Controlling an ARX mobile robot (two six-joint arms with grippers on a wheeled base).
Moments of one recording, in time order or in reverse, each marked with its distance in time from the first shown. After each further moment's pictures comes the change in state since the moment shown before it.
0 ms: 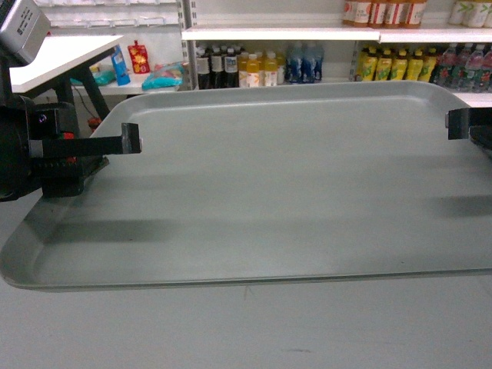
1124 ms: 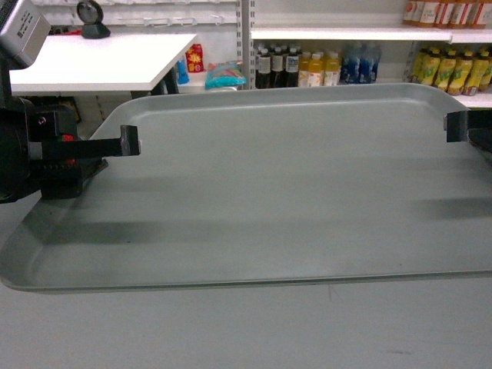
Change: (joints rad) left arm 0.002 0.000 0.000 -0.001 0.000 0.000; right arm 0.001 0.000 0.000 0.000 0.000 0.000
